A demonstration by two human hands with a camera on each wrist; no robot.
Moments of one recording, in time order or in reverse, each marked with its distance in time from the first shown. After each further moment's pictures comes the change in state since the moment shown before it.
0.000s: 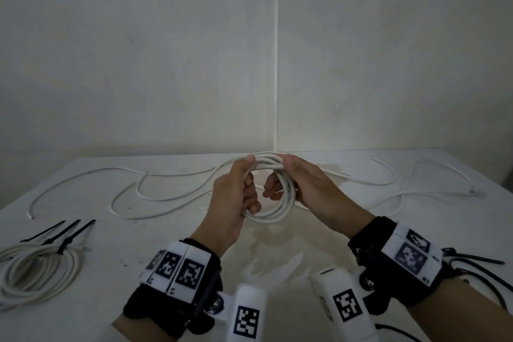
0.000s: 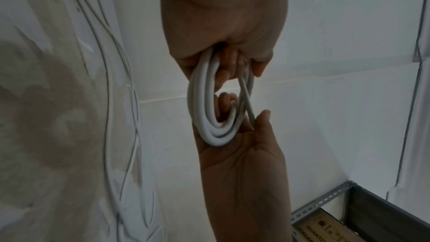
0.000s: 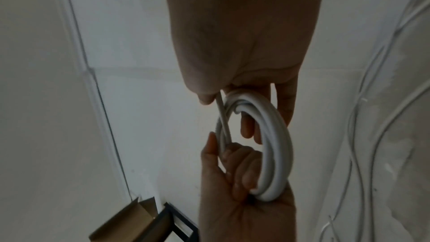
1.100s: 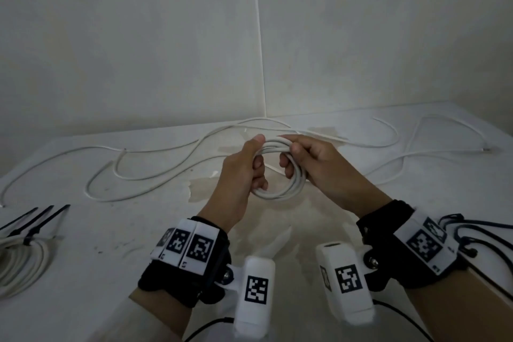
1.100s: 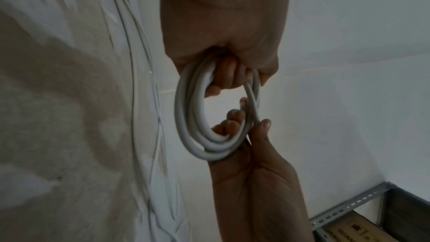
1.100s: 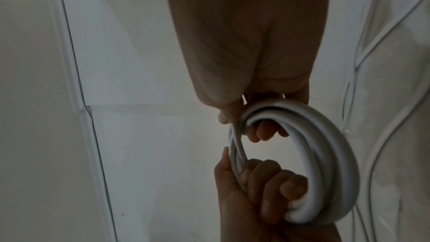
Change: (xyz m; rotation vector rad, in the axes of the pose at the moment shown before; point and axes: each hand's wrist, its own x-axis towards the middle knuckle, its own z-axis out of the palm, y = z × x) left_hand 0.035 -0.044 0.030 0.156 -0.076 -0.054; right_hand -0.003 0.049 -0.045 0.008 0.052 0.021
